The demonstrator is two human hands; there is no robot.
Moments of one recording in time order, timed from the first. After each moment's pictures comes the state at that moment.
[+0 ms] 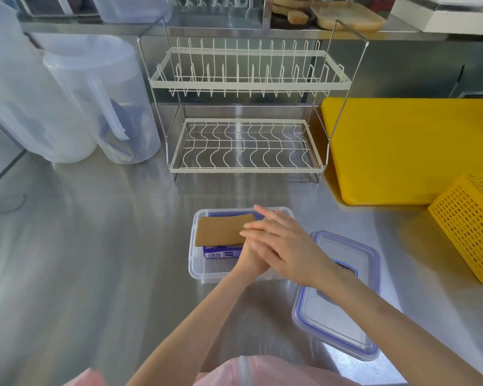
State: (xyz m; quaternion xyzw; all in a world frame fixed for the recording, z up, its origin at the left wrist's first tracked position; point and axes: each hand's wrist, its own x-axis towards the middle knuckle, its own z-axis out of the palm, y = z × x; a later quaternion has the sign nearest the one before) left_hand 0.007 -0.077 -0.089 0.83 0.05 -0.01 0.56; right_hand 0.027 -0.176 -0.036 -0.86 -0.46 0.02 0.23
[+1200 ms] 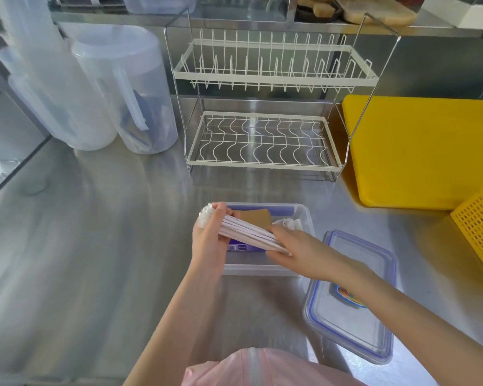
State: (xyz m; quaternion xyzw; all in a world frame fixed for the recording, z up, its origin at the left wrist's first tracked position) left_hand -0.025 -0.011 -0.059 0.43 0.21 0.19 0.86; right_hand 0.033 -0.172 -0.046 -0.87 -0.40 0.21 0.19
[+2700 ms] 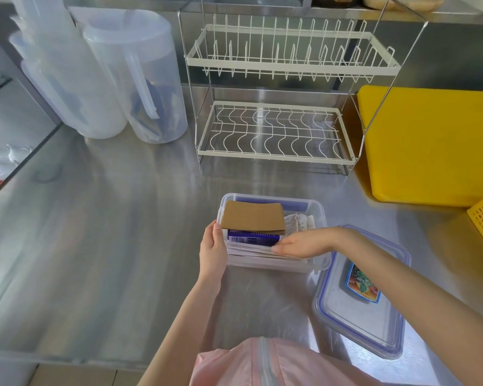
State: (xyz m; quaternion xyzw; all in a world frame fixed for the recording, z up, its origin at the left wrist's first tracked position) left_hand -0.047 -0.003 -0.109 0.65 0.38 0.12 0.65; right_hand 0.060 -0.146 -0.053 -0.79 -0.35 0.50 0.02
